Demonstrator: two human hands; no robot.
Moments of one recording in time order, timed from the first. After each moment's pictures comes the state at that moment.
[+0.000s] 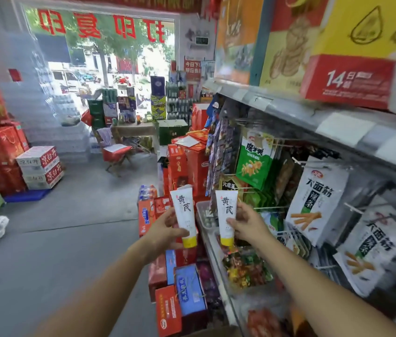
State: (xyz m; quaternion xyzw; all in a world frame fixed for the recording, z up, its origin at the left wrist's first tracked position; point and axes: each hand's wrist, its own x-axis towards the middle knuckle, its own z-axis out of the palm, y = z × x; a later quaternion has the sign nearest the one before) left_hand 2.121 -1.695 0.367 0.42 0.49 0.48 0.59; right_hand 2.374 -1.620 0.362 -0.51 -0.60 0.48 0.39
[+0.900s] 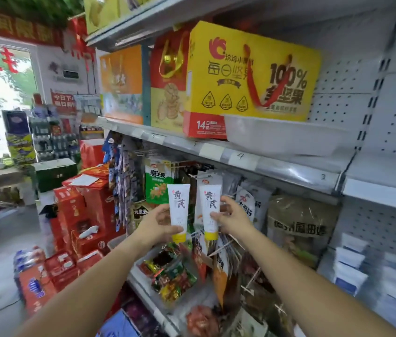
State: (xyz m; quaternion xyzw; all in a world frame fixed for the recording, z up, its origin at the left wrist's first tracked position) left_hand 2.220 -1.713 0.465 0.65 0.33 0.37 0.58; right_hand 2.452 -1.792 0.487 -0.61 -0.52 0.27 0.53
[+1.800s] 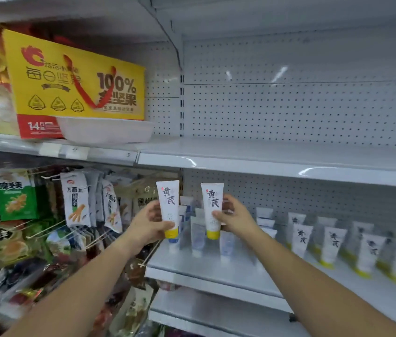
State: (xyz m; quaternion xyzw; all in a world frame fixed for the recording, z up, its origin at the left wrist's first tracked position) left_hand 2.458 -2.008 0.483 0.68 0.15 0.26 0.67; right_hand 2.636 -2.205 0.495 -0.67 -0.37 0.15 0.63
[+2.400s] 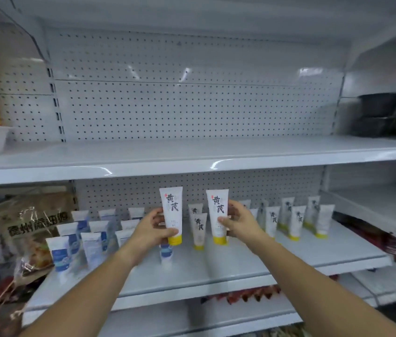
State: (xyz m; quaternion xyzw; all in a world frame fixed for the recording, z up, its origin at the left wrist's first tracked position) left_hand 2.634 -2.207 0.467 0.71 0.02 0.12 0.70; right_hand 2.712 -2.469 0.482 -0.71 -0.21 0.04 0.68
